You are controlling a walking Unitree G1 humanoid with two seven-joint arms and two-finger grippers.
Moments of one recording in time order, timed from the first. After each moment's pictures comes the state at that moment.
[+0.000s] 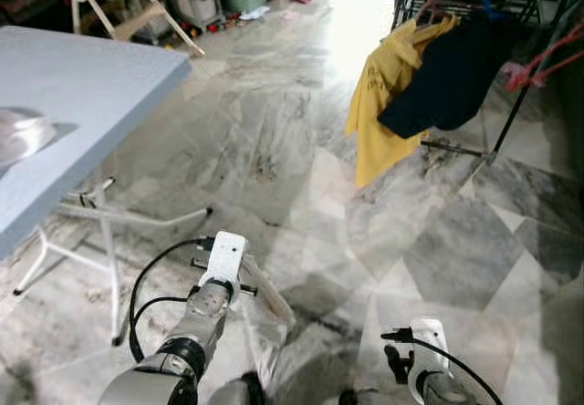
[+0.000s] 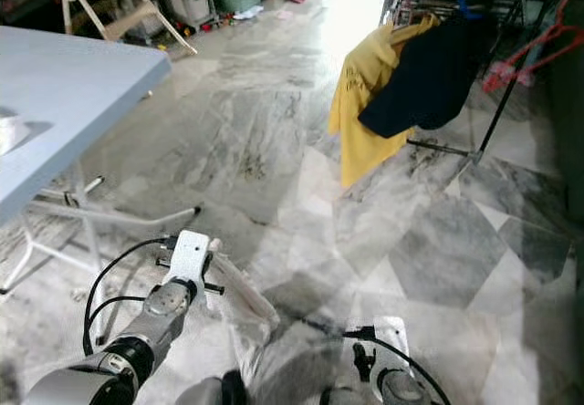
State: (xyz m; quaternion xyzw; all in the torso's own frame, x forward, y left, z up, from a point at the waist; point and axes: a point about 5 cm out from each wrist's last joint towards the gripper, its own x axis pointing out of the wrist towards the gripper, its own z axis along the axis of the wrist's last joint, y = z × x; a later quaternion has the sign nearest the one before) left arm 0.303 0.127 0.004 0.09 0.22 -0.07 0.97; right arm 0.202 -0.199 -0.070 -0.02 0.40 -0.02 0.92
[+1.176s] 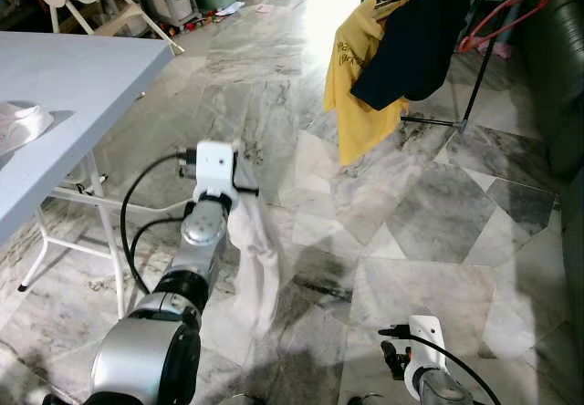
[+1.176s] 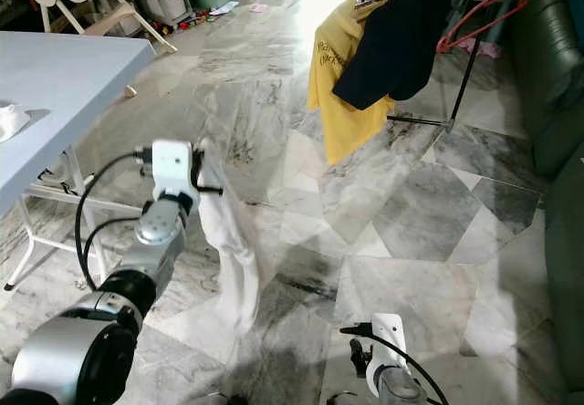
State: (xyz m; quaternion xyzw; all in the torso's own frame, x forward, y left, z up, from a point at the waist) left arm 0.377 0.125 0.134 0.04 -0.06 -0.03 1.00; right arm 0.207 -0.191 -0.068 -0.01 0.39 -0.02 0.92
